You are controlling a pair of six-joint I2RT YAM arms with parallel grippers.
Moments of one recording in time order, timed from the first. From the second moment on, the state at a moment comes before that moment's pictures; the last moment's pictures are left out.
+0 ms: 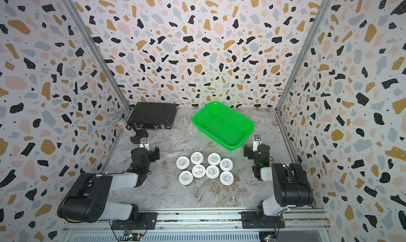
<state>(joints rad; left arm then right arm) -0.15 1.41 0.29 0.70 -0.35 0.02 0.01 1.53 0.35 0.77 0.05 -0.08</state>
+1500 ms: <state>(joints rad) -0.34 2.17 1.95 -0.47 0.26 -0.19 0.01 1.36 0.84 -0.32 -0.26 0.45</state>
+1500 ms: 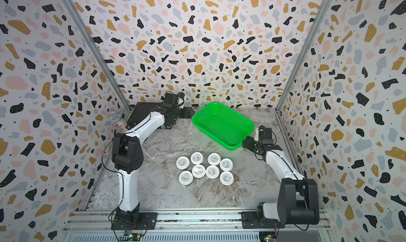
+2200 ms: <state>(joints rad) -0.37 2.50 2.32 -0.63 0.24 -0.13 0.02 1.56 0.92 -0.23 -0.33 0.50</state>
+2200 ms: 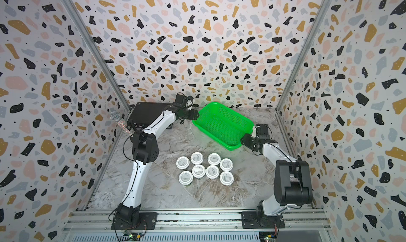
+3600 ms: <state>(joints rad) -0.38 1.86 1.31 -0.46 0.20 -0.46 0.02 1.93 1.41 -0.59 -0.51 0.26</state>
